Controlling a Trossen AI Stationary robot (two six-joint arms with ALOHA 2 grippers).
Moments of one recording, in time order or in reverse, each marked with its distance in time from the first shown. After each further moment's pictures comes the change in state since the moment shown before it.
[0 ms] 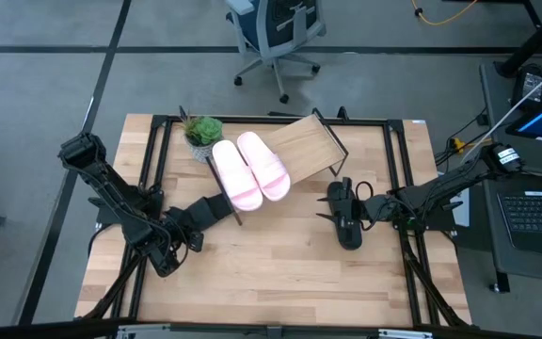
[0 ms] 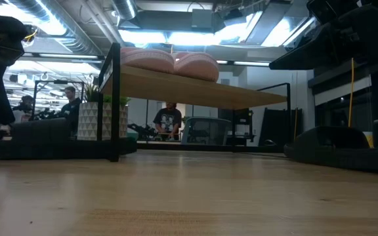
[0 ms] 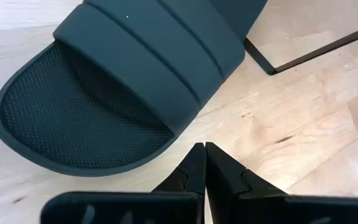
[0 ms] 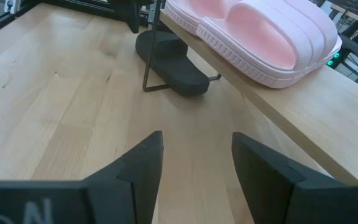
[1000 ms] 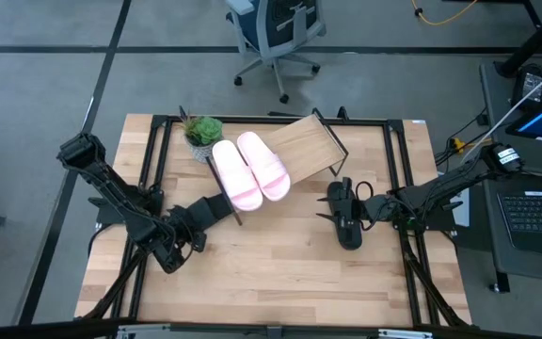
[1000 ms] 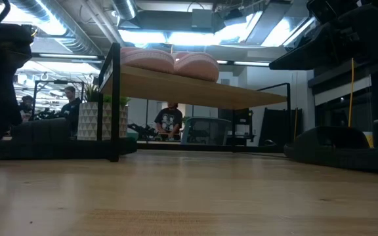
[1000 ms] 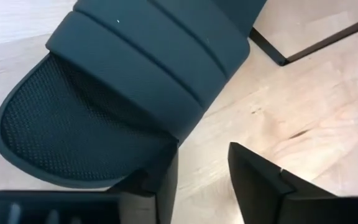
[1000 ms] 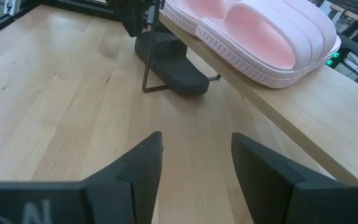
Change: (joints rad) left arm 0.063 0.000 0.000 0.021 0.062 0.138; right arm 0.000 0.000 0.000 0.000 0.000 0.007
